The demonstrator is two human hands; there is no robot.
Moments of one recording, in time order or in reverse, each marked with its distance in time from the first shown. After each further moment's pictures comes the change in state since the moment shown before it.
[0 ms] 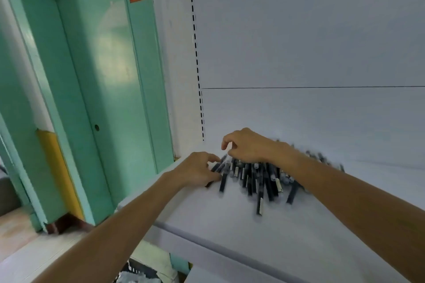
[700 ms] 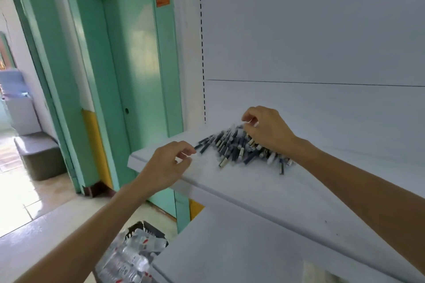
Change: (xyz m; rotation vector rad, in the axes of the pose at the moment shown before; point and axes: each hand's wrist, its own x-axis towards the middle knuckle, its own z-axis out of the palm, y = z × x) left_hand -0.163 0.075 0.024 -0.092 0.450 0.011; right_hand -0.136 0.030 -0.034 0.136 0.420 -0.125
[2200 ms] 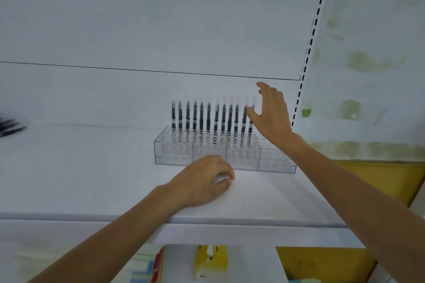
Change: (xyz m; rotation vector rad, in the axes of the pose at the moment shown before) left_hand -0.119 0.571 0.338 -0.165 -0.548 0.752; right_hand -0.415 0.310 -0.435 -0.502 0.480 0.431
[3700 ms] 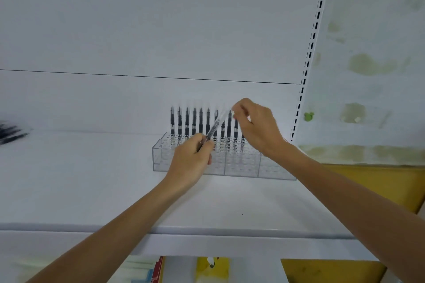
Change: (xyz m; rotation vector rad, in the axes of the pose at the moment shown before) left_hand 0.017 0.010 -0.022 -0.571 0.518 -0.385; right_hand -0.016 -0.040 -0.010 0.249 -0.102 -0.036
